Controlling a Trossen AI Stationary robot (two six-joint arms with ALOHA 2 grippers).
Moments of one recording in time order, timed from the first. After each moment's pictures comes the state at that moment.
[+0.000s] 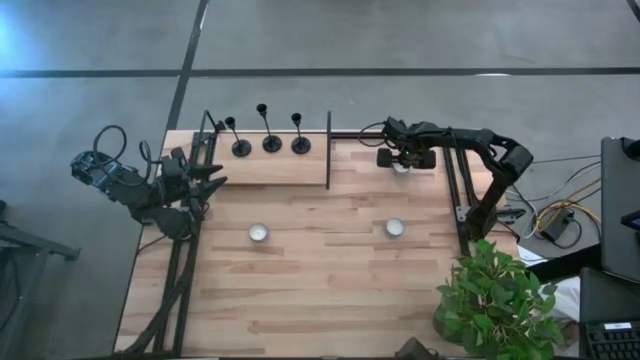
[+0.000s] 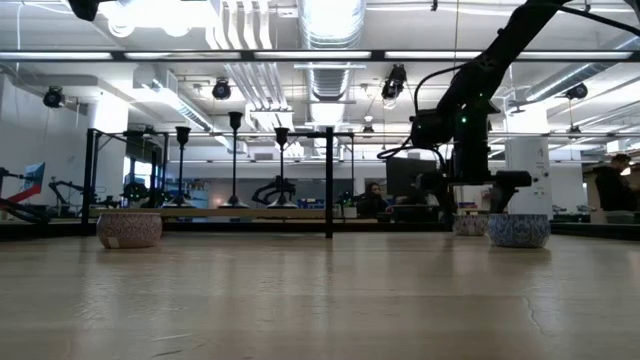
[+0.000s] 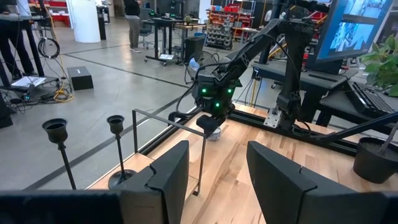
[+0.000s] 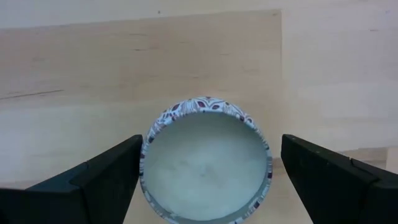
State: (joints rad) left arm -0.53 0.53 0.84 -0.58 -0.97 -0.28; right arm -0.77 1.73 1.01 -0.73 0.16 0.90
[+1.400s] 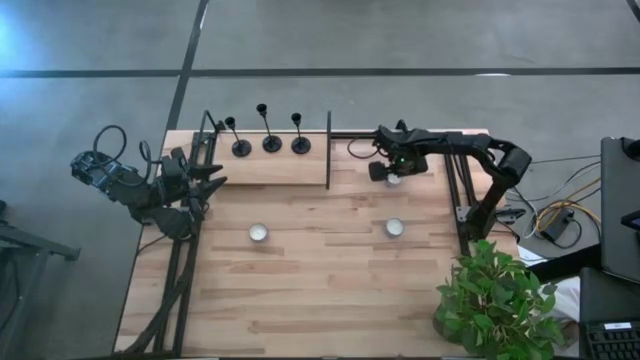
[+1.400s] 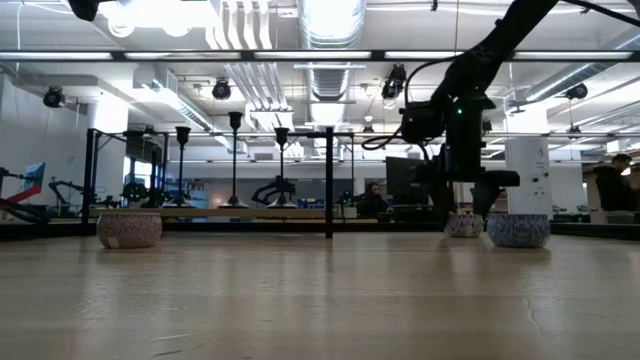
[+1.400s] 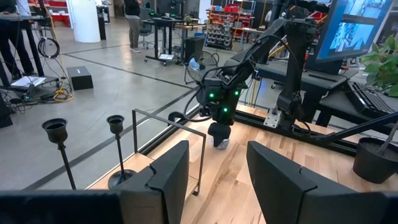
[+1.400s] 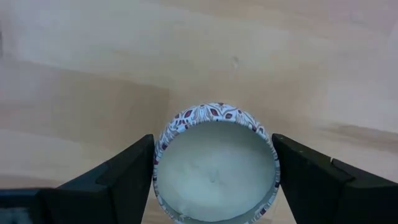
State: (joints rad) left arm -0.53 0.53 0.84 -0.58 -0.97 -0.28; right arm -0.65 1.73 1.01 -0.73 0.04 0.76
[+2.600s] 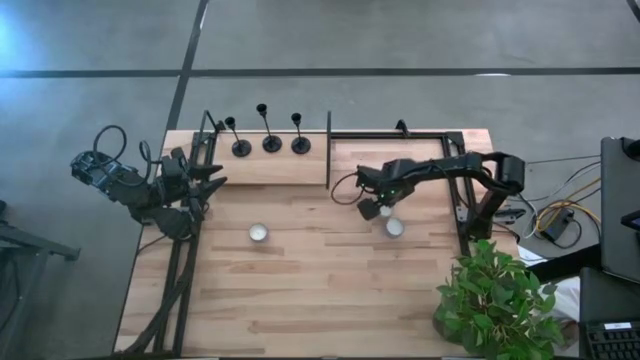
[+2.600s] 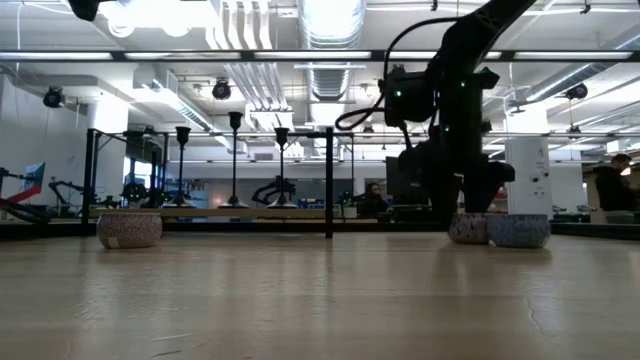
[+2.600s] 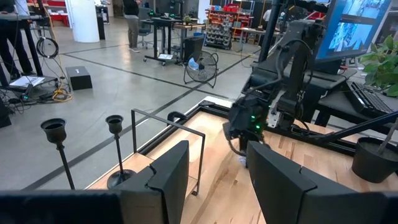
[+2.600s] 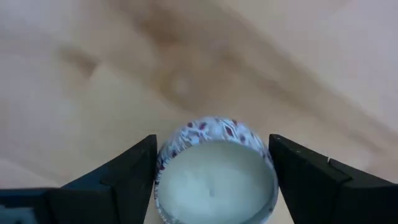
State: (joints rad) left arm -0.53 0.53 0.84 -0.58 -0.97 -0.28; right arm -0.27 1.73 1.01 -0.78 -0.01 0.77
